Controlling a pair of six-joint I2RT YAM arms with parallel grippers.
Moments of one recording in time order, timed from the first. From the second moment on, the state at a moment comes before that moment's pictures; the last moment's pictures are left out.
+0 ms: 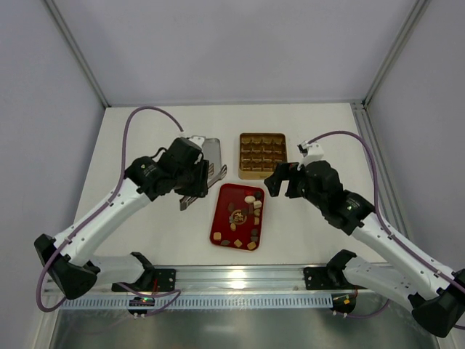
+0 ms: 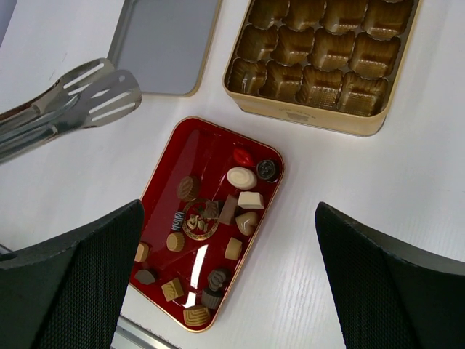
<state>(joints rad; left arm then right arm) -0.72 1.24 1.32 -1.03 -0.11 -0.48 0.67 0.87 0.80 -0.38 0.16 0.48</state>
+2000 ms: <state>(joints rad) -0.94 1.36 1.13 -0.94 -0.10 -0.50 0.67 0.84 0.81 -0.45 0.20 0.49</state>
